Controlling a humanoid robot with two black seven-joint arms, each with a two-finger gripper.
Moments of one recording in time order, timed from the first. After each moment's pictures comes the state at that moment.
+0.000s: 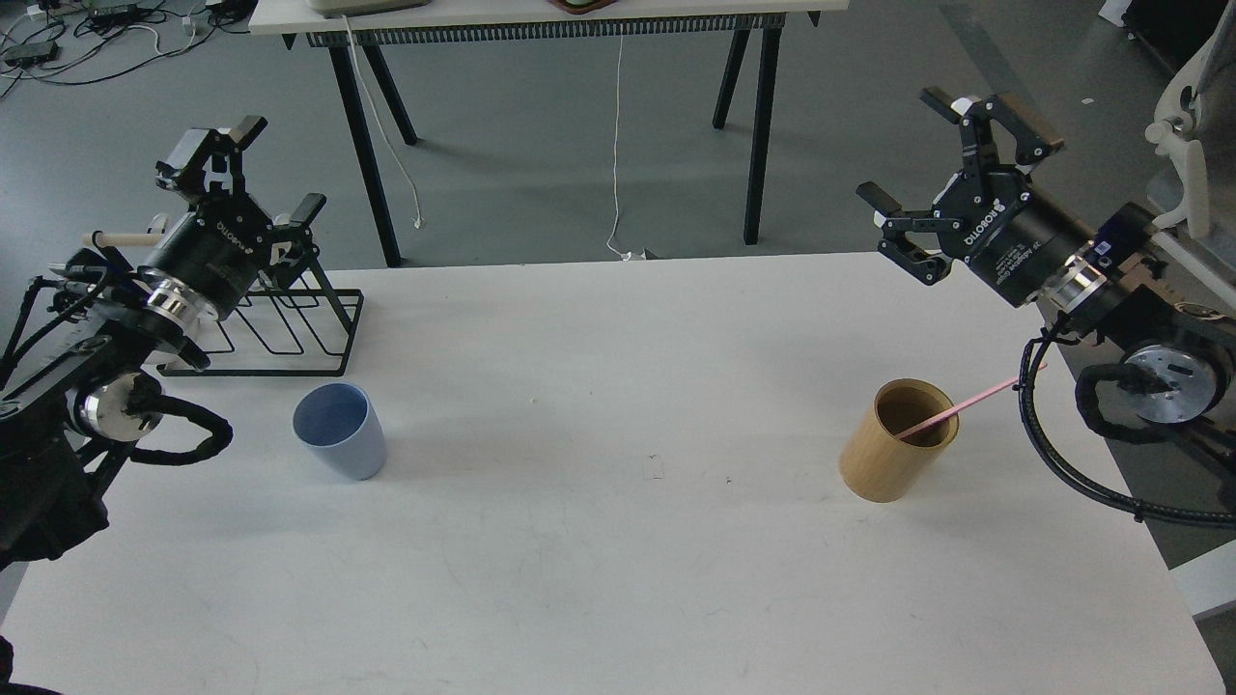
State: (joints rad) left arm -0.68 0.48 -0.70 -0.65 0.31 -0.49 -0.49; right arm 0.82 -0.69 0.36 1.09 -0.07 0.49 0.49
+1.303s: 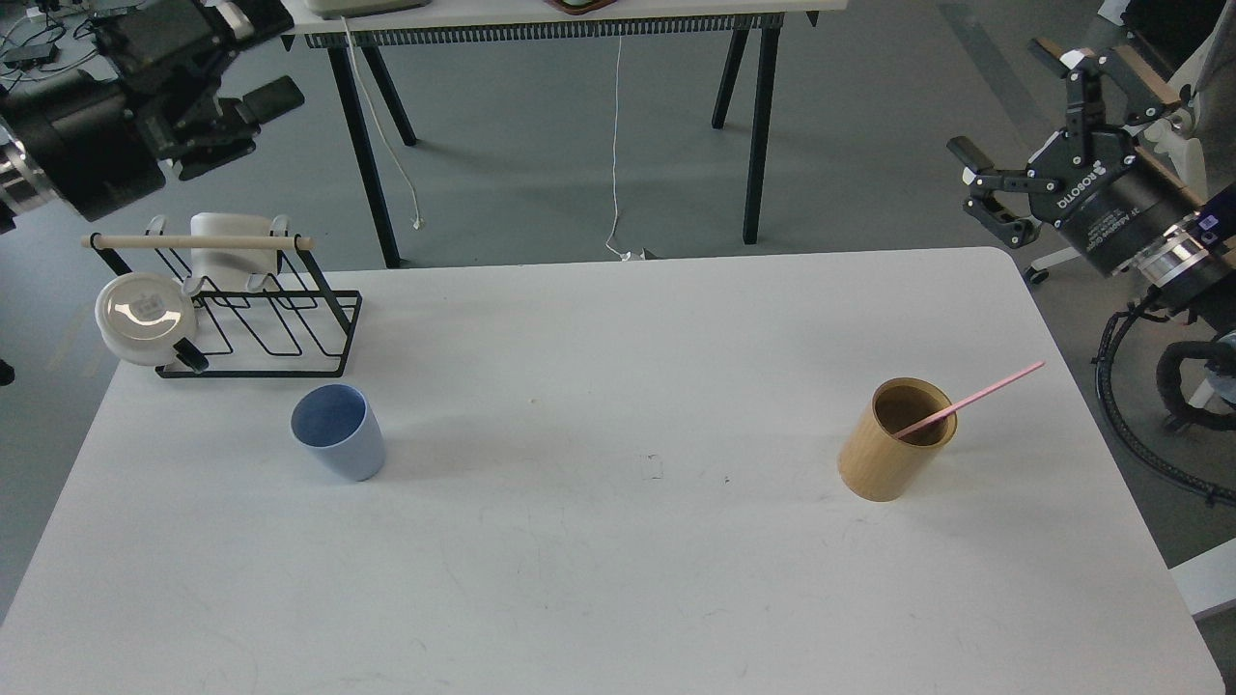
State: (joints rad) left arm -0.82 1.00 -0.63 -1.28 0.95 -0.49 -0.49; right arm 0.79 -0.80 0.45 1.08 -0.06 0.49 0.49
